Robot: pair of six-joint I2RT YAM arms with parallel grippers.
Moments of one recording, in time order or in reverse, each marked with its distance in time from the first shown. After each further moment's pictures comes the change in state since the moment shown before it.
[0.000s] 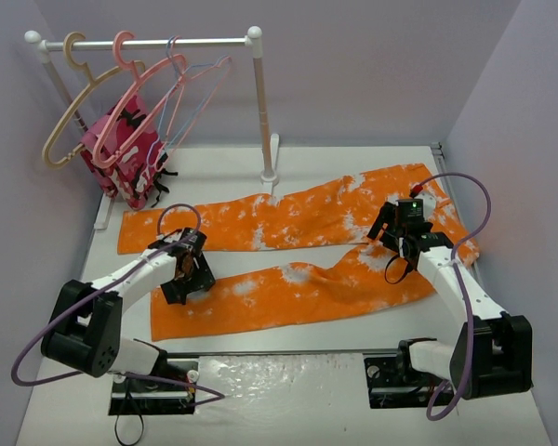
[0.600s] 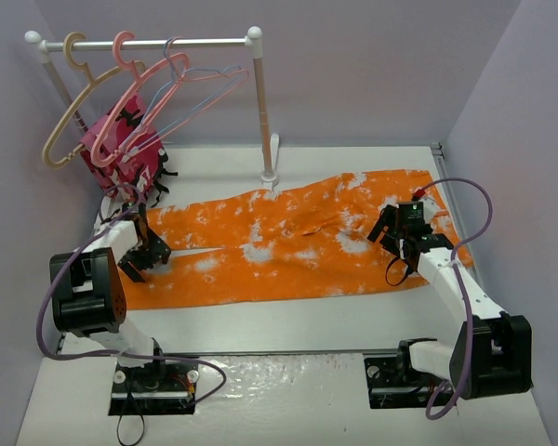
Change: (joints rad) left arm 0.468 0.215 0.211 0.042 0.026 0.130; right arm -0.014 0.000 -0.011 -0.017 -0.012 0.050
